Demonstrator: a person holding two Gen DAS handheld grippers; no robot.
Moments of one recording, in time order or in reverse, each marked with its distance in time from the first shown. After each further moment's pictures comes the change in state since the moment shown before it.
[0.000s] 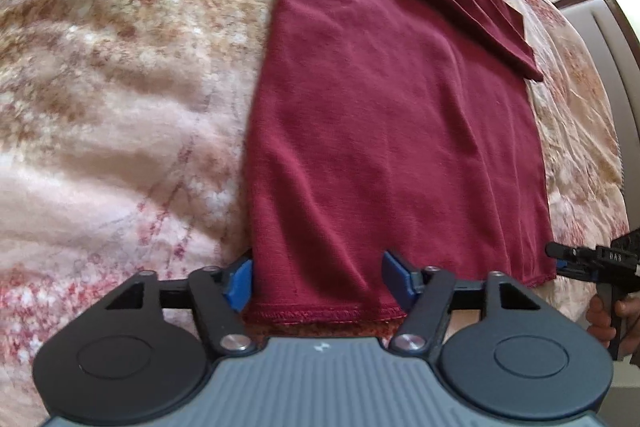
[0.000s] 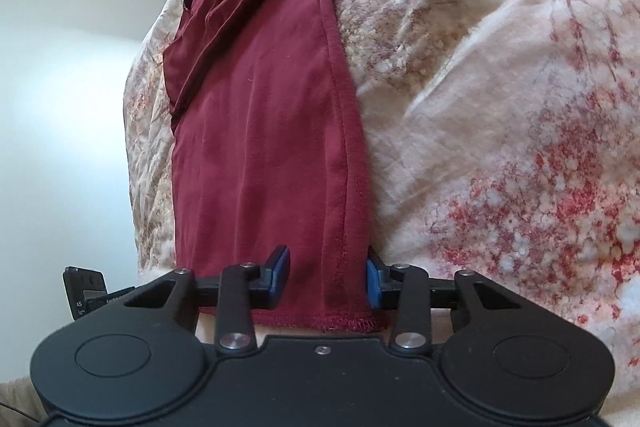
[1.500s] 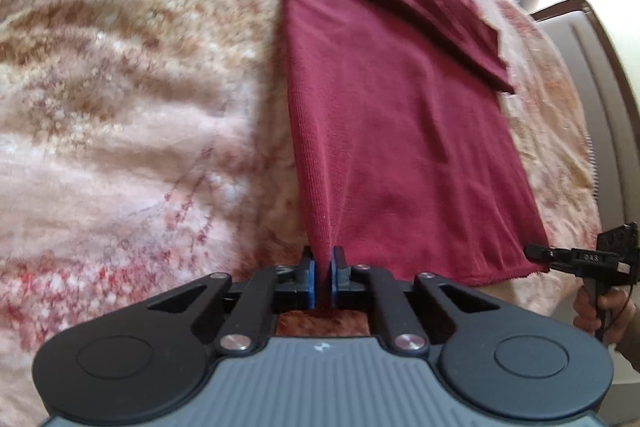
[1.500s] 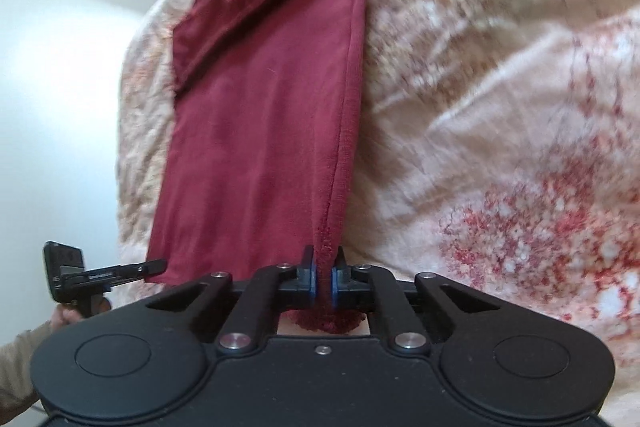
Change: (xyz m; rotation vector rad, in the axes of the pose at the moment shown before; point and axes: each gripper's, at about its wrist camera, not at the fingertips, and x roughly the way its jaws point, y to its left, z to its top) left arm -0.036 0.015 -0.010 0.014 -0.025 -0.099; right arm -0.010 0.034 -0.001 -0.109 0.015 -0.062
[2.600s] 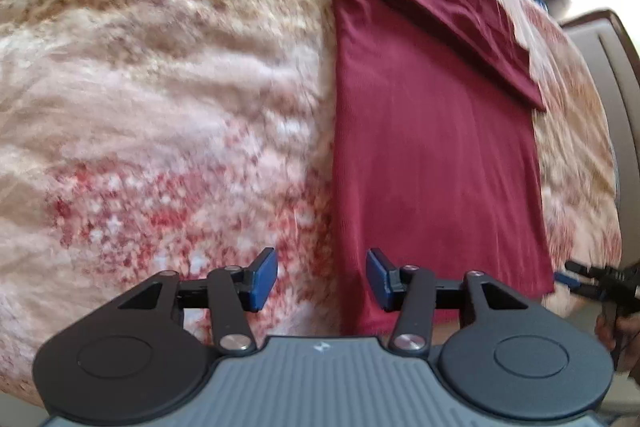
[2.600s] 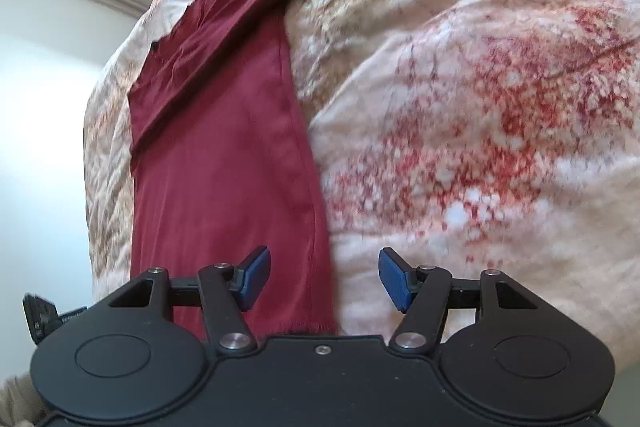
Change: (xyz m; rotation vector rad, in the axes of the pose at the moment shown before) left arm -0.009 -0.011 -0.027 -0.051 0.012 0.098; right arm -0.063 -0.033 -0.056 0.116 -0.123 -0.129
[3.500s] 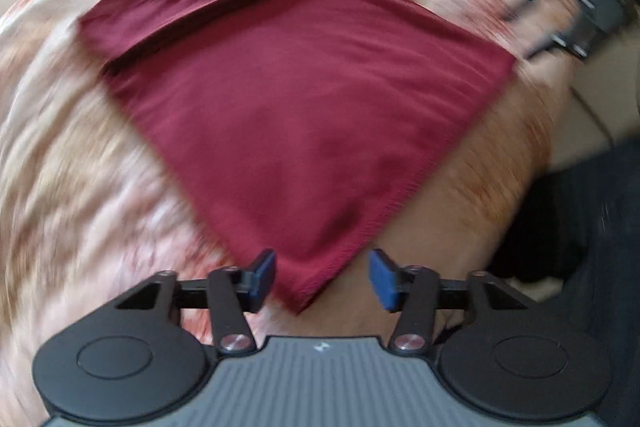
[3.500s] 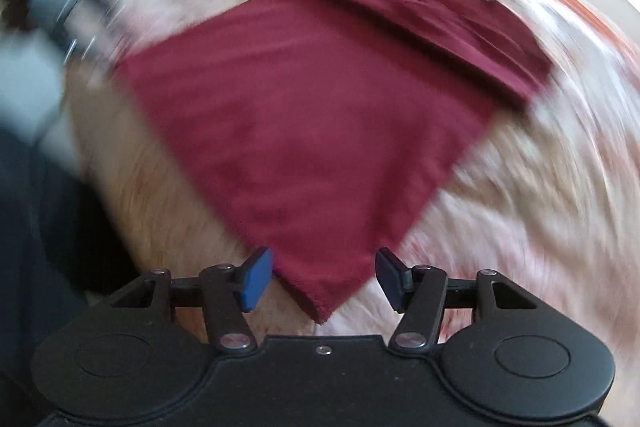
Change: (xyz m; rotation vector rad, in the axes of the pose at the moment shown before) left arm -0.003 -0.115 -0.060 0.976 0.052 0.166; right arm 0.002 0.121 -0.068 -1.251 0.113 -0.232
